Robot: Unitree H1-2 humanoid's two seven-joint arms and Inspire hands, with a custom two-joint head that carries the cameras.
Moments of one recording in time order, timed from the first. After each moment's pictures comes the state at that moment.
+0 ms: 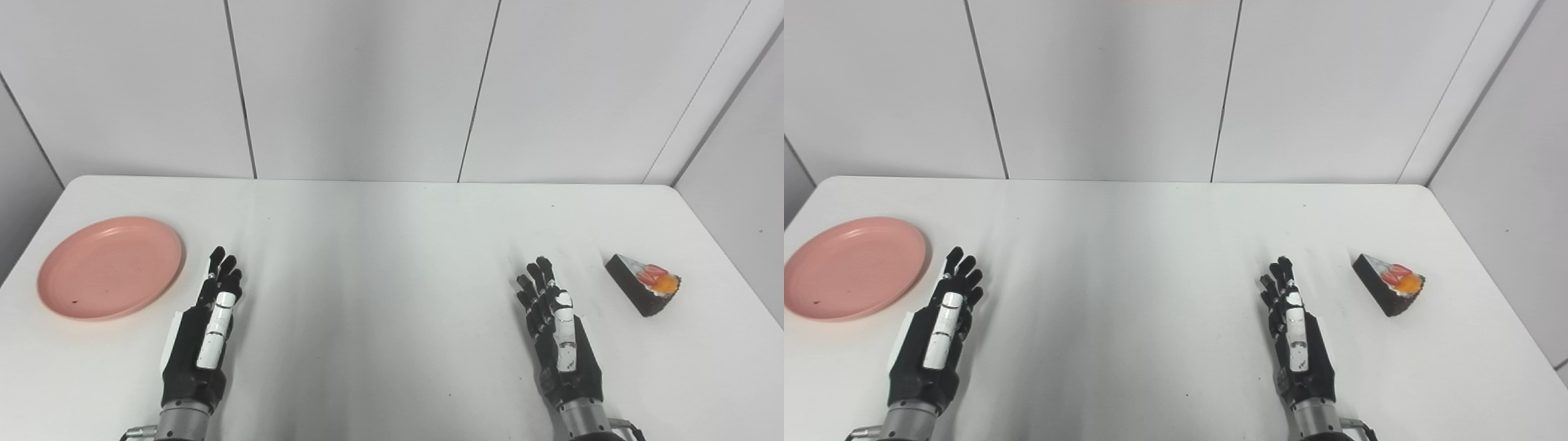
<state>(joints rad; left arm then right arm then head) -0.05 -0.01 0.02 -0.24 -0.09 0.13 -0.01 -0.09 -0.07 -0.09 -0.02 0.22 -0.09 0.10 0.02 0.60</state>
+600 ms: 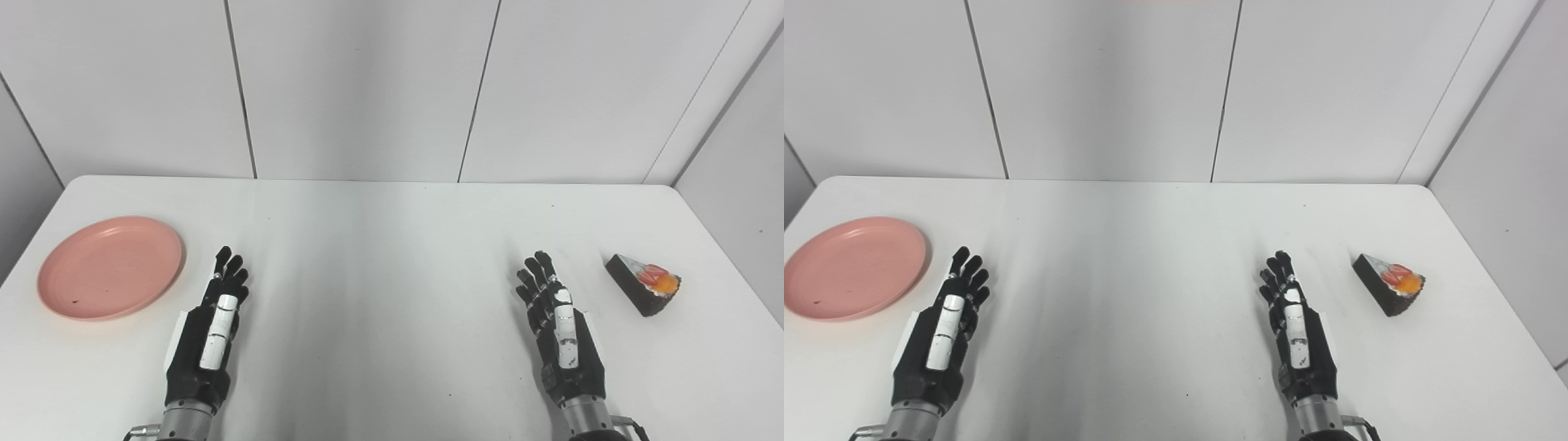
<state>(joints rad) -0.05 0.00 0.02 -0.23 -0.11 0.11 -0.04 -0.09 -0.06 -0.09 -0.04 0.23 -0.08 0.09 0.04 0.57</state>
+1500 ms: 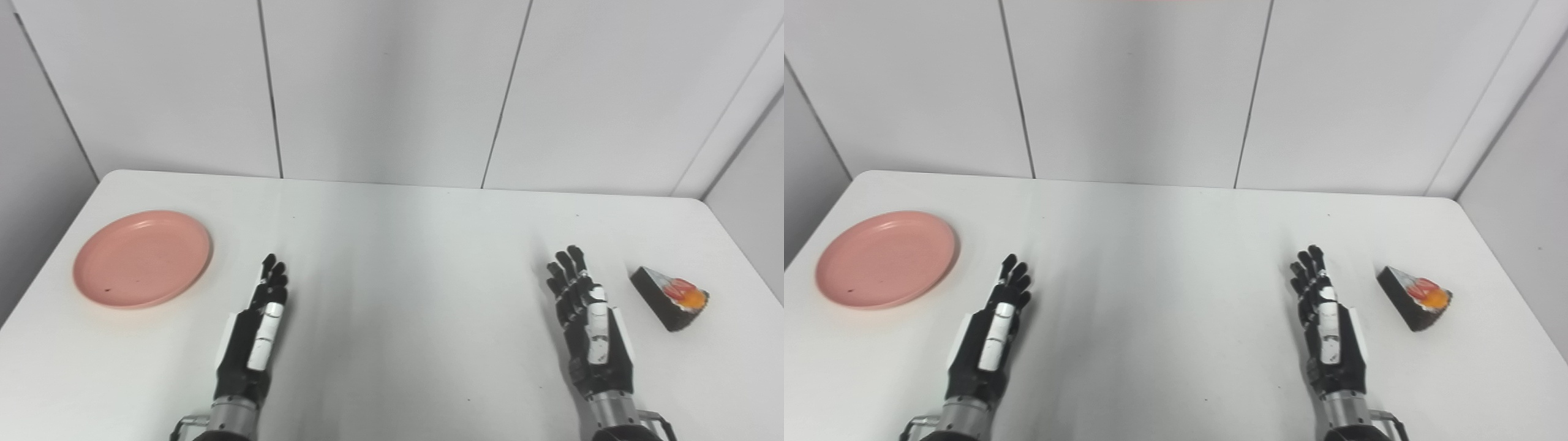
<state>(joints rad) -0.09 -0.02 -0.03 0.00 -0.04 -0.10 -0.02 -0.17 -0.12 -0.12 0.15 0.26 -0.23 0.16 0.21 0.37</state>
